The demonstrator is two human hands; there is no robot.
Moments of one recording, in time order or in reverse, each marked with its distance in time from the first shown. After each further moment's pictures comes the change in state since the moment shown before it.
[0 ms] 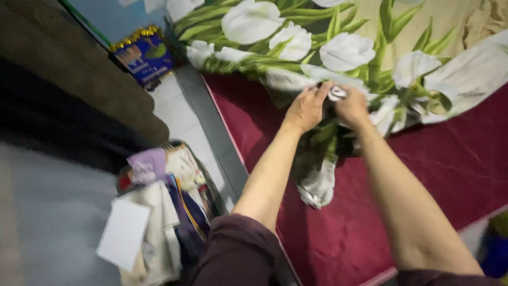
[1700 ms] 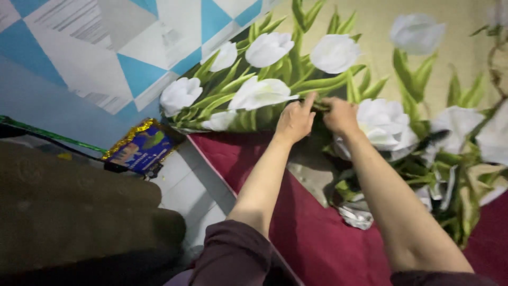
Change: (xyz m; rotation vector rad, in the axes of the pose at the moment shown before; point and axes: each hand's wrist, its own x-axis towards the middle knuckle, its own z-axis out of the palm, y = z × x) left_hand 0.205 -0.335 0.006 -0.026 -0.216 0.002; right_hand 0.305 -0.072 0.158 -0.353 -0.082 0.177
